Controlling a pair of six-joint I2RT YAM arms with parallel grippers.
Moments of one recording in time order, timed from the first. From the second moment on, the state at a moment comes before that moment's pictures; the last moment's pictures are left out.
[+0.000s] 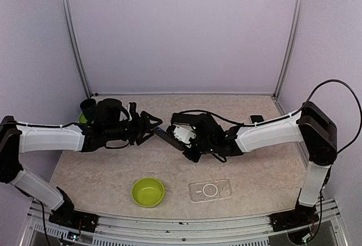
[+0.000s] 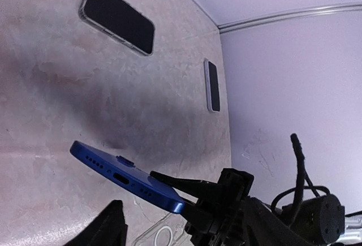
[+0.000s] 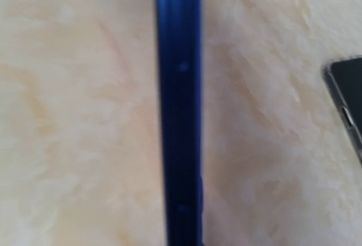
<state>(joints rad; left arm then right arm) -0.66 1.45 0.76 0.27 0.27 -1.11 0.99 1.88 1.14 0.07 0.13 -0.30</state>
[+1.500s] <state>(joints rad) -0.61 1.17 0.89 -0.23 0.71 -0.28 0.82 1.69 1.24 -0.43 -0.99 -0.33</state>
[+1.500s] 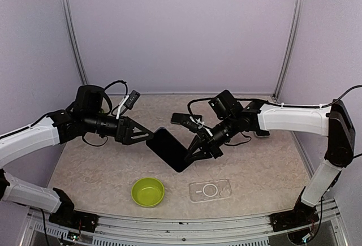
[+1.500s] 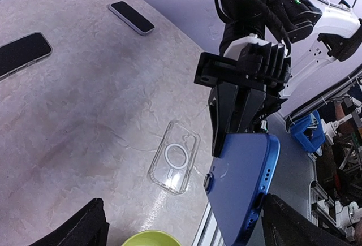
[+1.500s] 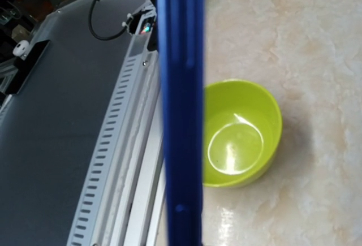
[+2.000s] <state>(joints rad) -0.62 1.25 0.93 -0.26 0.83 -0.19 0.82 1.76 1.30 -0.50 -1.01 -0.37</state>
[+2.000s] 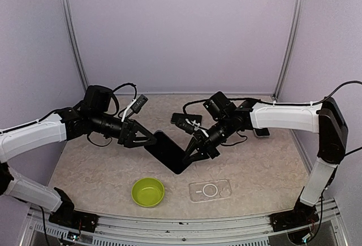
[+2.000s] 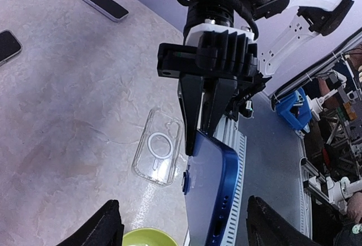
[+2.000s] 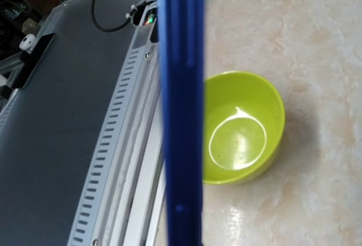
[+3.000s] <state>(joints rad) -0.69 1.34 0.94 -0.27 0.83 -0.15 0.82 1.81 1.32 -0.51 -0.99 -0.36</state>
